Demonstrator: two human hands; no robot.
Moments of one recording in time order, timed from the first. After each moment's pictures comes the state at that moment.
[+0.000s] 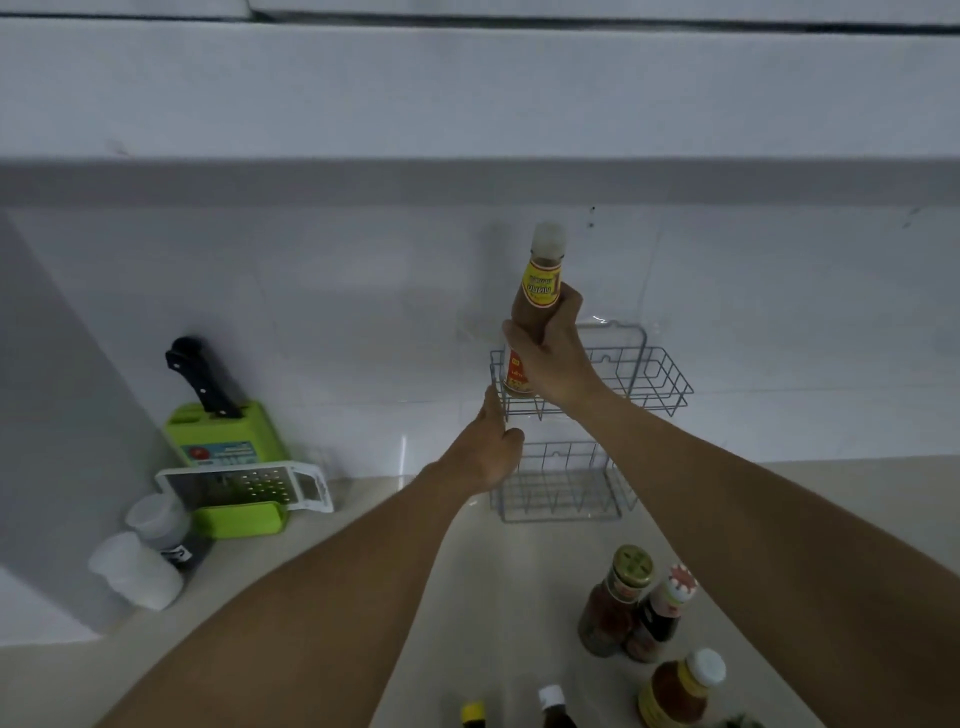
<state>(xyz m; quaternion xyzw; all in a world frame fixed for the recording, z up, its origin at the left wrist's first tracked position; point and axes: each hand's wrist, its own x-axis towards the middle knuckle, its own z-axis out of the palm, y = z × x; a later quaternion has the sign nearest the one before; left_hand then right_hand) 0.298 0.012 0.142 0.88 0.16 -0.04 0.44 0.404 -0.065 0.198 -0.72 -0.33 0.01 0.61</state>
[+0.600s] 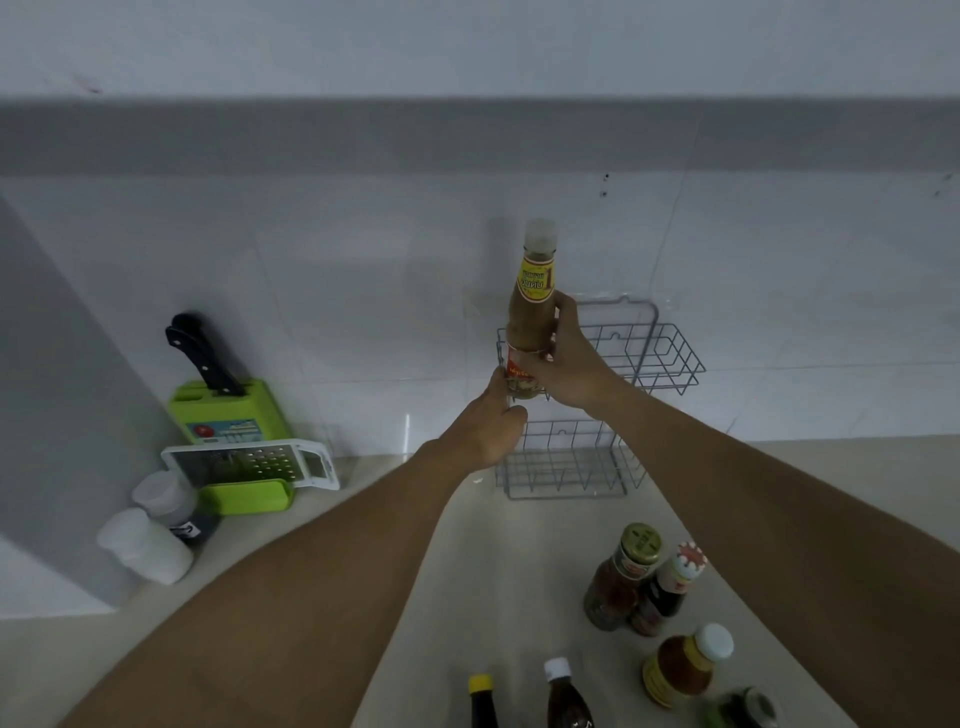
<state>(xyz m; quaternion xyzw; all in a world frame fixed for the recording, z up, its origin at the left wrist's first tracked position) 0.240 0.004 0.098 0.85 0.17 -0.08 0.49 0.351 -0.093 0.127 -0.77 -0.33 0.18 0.52</state>
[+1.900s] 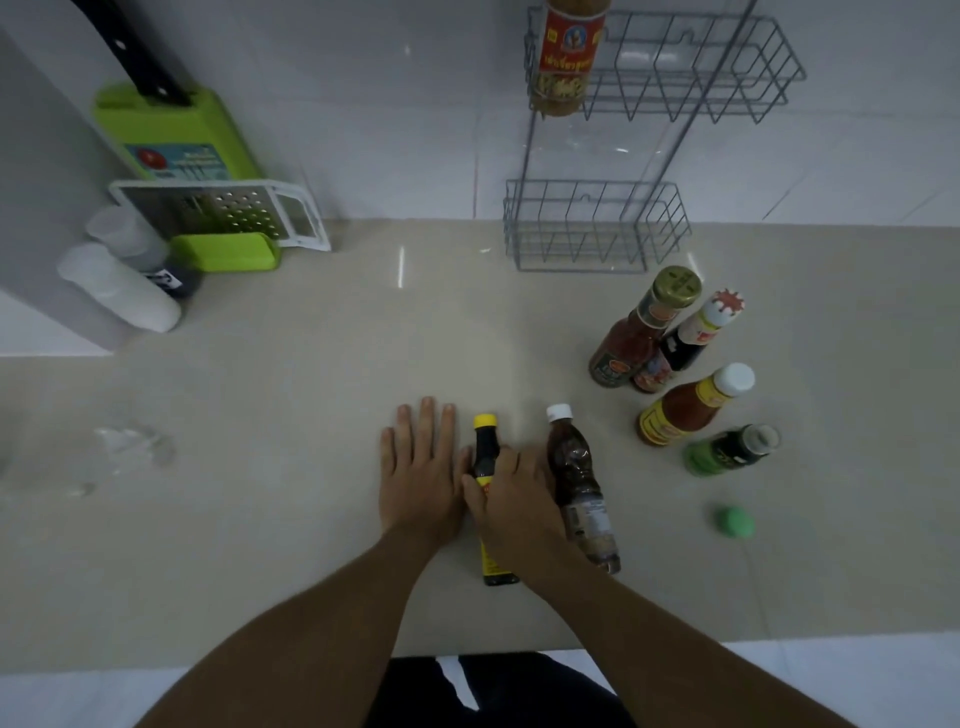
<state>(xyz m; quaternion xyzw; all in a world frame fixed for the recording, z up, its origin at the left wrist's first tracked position) 0.043 -0.058 -0.136 0.96 0.25 -0.07 0.11 0.095 -0.176 -0.083 -0.94 -0.25 0.18 0.12</state>
